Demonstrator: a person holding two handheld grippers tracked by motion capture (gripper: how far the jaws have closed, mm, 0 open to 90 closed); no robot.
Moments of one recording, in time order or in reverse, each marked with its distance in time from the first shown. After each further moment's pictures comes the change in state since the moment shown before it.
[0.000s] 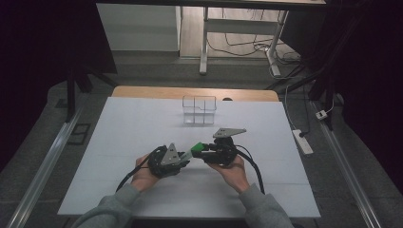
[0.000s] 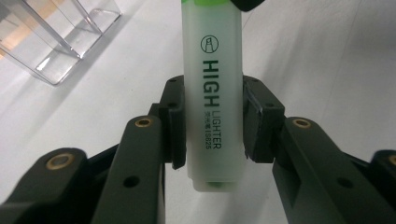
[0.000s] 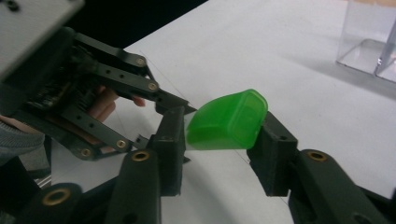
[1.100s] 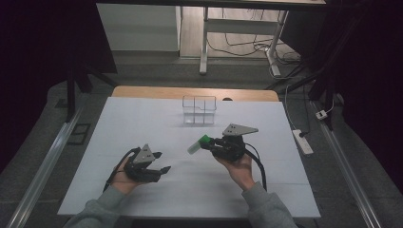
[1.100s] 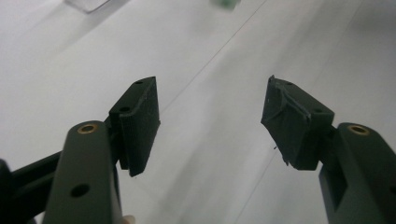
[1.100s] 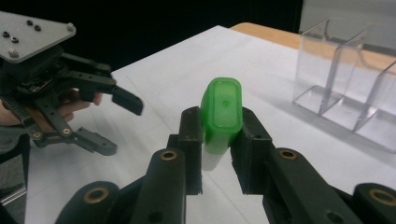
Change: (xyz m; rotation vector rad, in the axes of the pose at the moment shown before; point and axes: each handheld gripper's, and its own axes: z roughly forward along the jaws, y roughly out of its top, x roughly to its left) left arm 0.017 -0.049 -0.049 0.007 -0.010 -0.216; right arm -0.002 0.011 -0.028 -0.121 -0.072 -0.092
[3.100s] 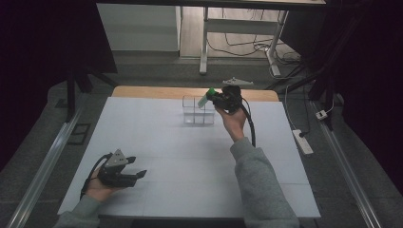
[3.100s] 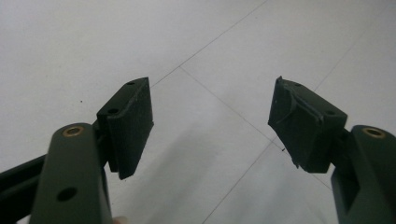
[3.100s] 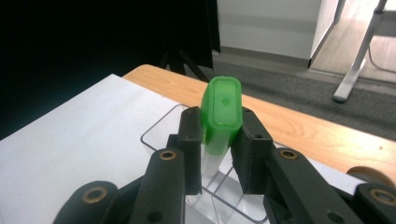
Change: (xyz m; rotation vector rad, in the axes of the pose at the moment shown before) left arm 0.027 -0.055 -0.034 0.026 0.058 -0.133; right arm -0.111 0.085 0.058 -0.047 -0.283 0.094
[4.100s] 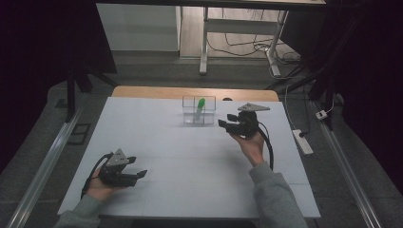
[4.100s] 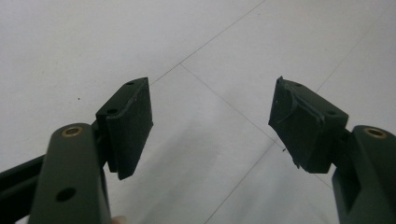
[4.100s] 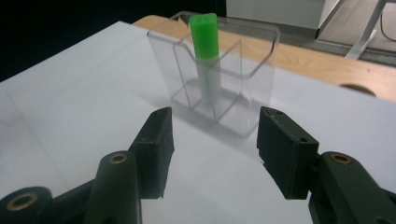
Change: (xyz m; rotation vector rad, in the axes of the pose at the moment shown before) left arm 0.001 0.000 0.003 0.012 -0.004 -0.009; right arm -0.011 -0.070 -0.062 0.091 0.026 -0.020
